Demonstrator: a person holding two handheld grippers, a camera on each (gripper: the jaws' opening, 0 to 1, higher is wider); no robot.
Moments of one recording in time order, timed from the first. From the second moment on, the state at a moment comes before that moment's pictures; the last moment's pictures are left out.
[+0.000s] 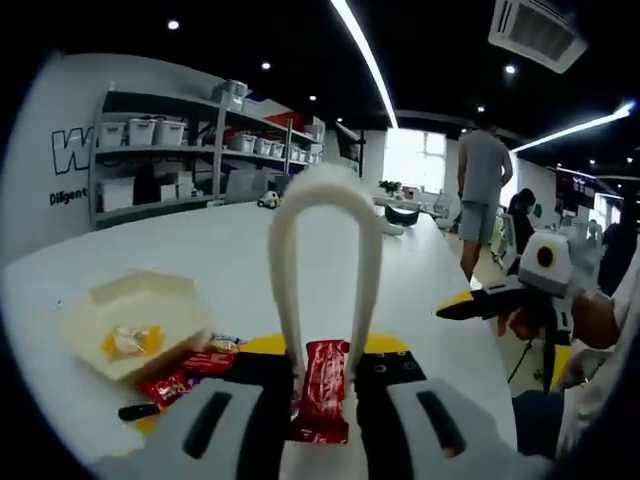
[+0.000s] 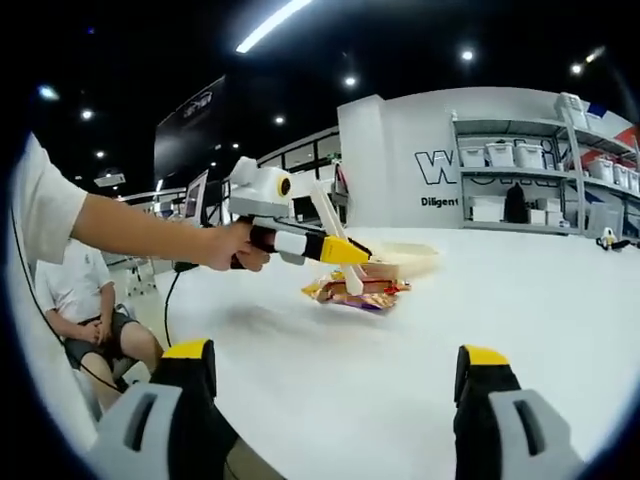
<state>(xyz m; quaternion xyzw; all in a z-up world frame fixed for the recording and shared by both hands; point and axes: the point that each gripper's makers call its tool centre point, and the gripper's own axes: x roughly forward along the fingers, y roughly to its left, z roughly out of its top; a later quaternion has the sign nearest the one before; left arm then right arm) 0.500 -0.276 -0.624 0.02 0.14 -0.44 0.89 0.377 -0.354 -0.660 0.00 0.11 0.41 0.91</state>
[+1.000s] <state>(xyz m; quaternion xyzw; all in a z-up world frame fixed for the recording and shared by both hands) 0.590 -0.222 -0.582 0.03 0.13 -0.38 0.92 0.391 -0.358 -0.668 0.00 0.13 0.40 0.91</state>
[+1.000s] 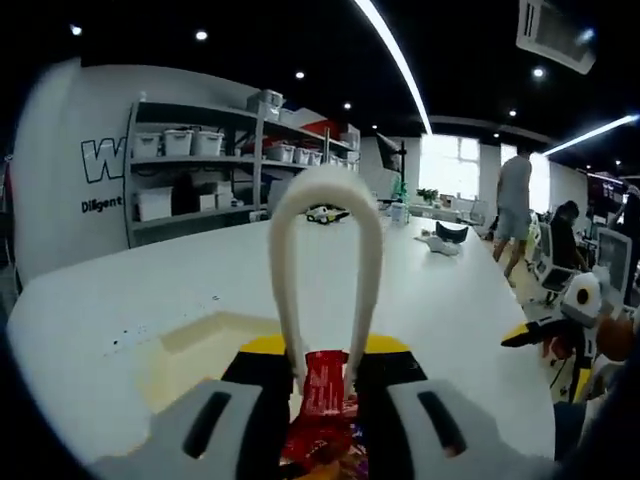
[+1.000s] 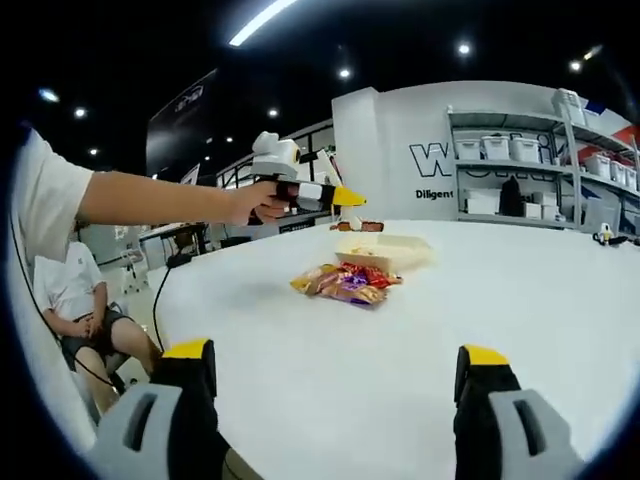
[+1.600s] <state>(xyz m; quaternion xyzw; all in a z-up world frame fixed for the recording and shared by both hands) 0.595 -0.229 -0.613 0.04 0.14 -0.40 0.90 0.394 -0.365 -0.655 0.04 0.12 0.39 0.91</state>
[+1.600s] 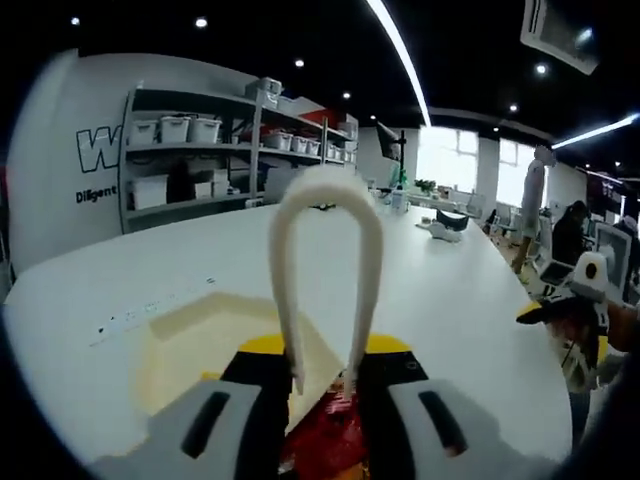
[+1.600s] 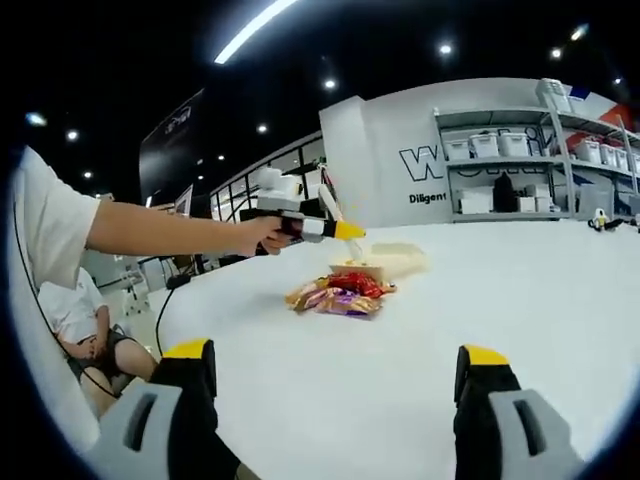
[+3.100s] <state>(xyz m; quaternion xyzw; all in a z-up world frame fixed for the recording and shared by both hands) 0.562 -0.226 -0.651 0.12 0.13 -0.45 0.87 0.390 -0.362 -0.651 0.05 0.11 0.40 0.91</state>
